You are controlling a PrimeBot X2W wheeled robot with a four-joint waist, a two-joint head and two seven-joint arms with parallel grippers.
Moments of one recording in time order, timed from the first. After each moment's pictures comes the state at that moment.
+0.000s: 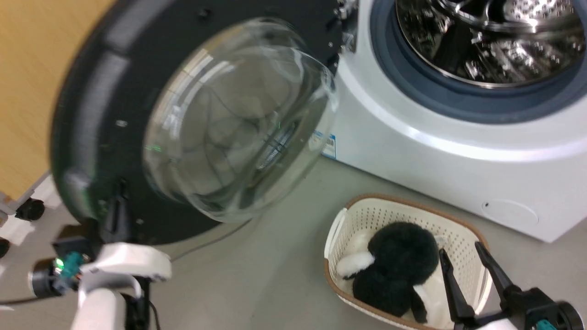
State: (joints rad) left arm -0.22 0.13 0.06 0.25 -0.20 0.07 -0.26; right arm 0.08 -0.05 0.00 0.08 0.01 0.13 -0.26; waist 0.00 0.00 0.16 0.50
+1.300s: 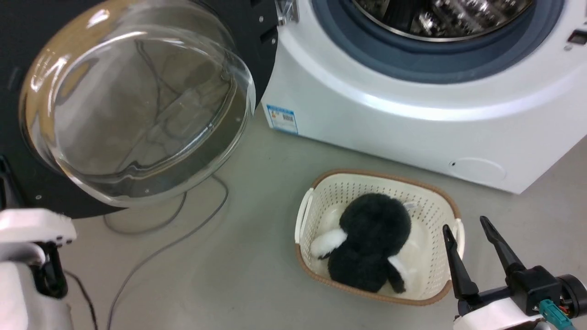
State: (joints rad) left arm -0.45 0.20 0.46 0.47 -0.13 -0.04 -0.26; right arm 0.00 -0.06 -0.01 0.08 -0.03 0.13 -0.26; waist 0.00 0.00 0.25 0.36
